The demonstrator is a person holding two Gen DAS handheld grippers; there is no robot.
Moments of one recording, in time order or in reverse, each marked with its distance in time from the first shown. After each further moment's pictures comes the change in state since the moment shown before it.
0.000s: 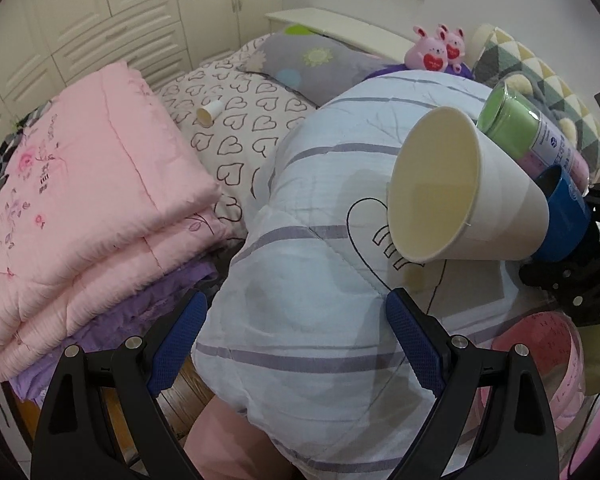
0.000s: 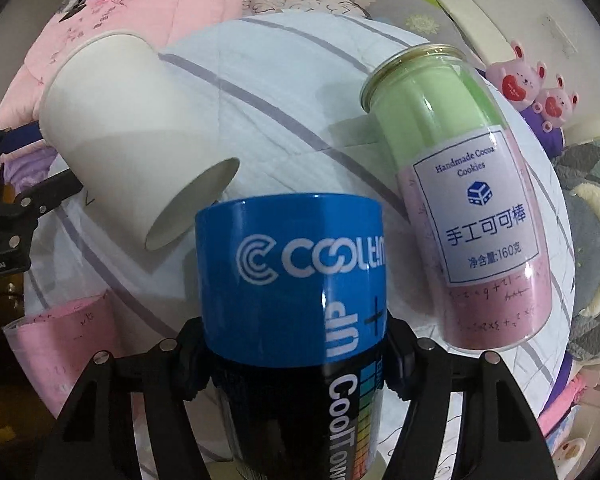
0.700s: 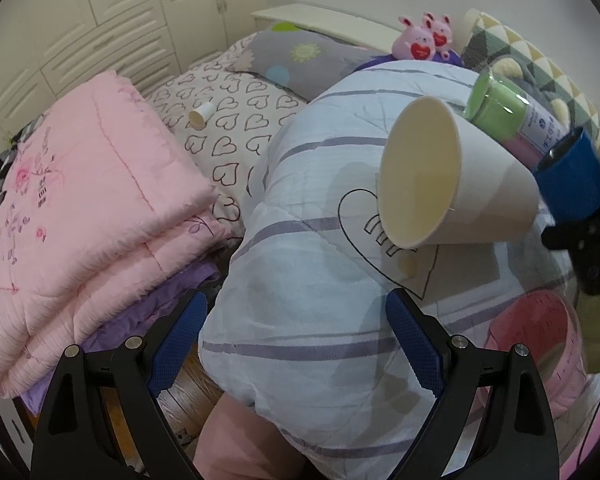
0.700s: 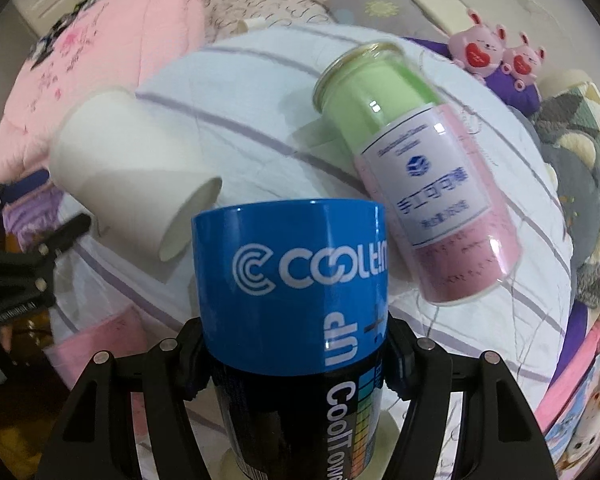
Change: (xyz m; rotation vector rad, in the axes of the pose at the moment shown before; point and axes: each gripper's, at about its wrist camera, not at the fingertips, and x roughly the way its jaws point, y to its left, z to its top) left arm -0.005 -0.003 -0.001 0.069 0.013 -0.008; right arm -0.008 -0.025 0.019 0.186 -0.020 0.000
